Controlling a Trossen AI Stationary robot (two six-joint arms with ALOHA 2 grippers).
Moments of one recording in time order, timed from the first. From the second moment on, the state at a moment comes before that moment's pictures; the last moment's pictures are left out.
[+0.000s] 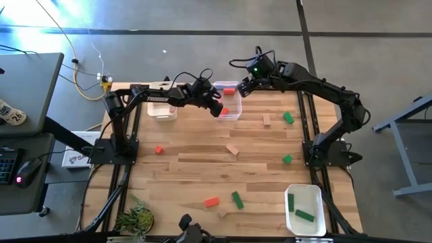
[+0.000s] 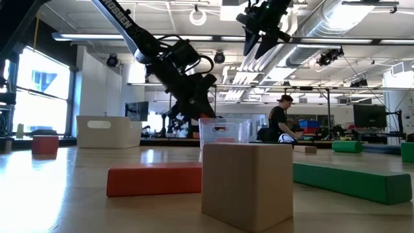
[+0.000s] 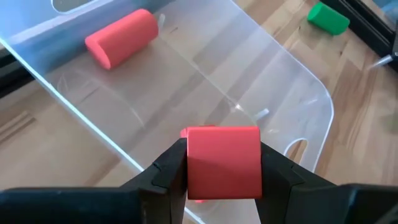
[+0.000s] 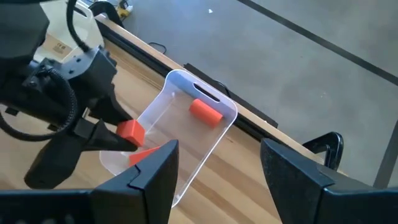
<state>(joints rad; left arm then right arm) 0.64 1.89 1.16 -0.01 0.15 -0.34 -0.46 1.58 1.65 -0.94 0.31 0.34</state>
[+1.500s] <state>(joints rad) 0.64 1.43 1.16 -0.45 0.20 -0.30 -0.12 1.73 1.66 -1.09 0.10 0.56</state>
